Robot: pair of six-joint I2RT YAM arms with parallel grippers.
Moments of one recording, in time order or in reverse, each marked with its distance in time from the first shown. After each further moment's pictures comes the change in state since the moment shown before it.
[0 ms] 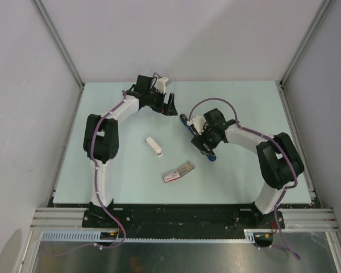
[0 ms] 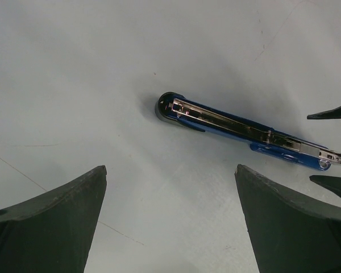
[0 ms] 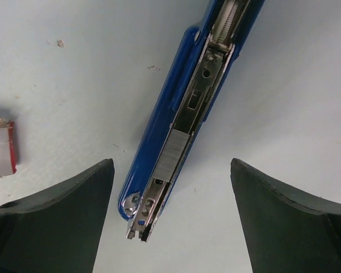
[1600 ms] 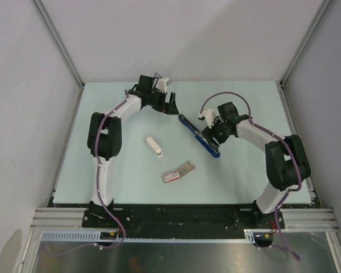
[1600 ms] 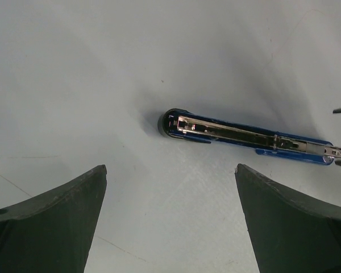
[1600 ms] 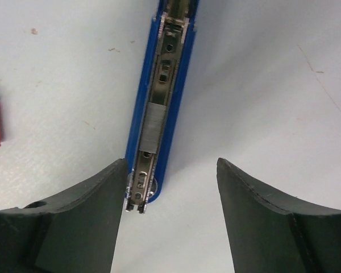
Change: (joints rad) left arm 0.001 0.063 0.056 0.000 0.005 -0.036; right arm -0.130 -0.028 0.017 -0.040 -0.100 -0.060
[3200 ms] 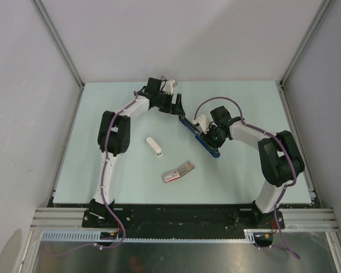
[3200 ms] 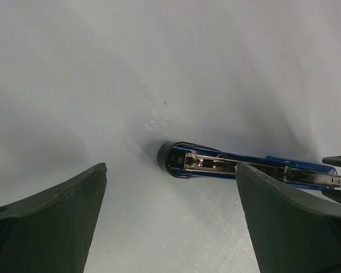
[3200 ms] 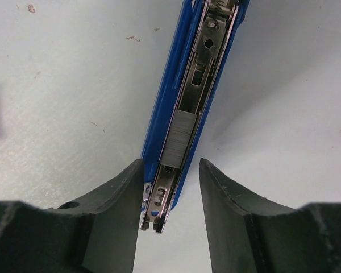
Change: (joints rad) left arm -0.035 0.185 0.169 0.002 -0.005 -0.106; right arm 0.054 0.060 0.000 -0.021 0.032 -0.017
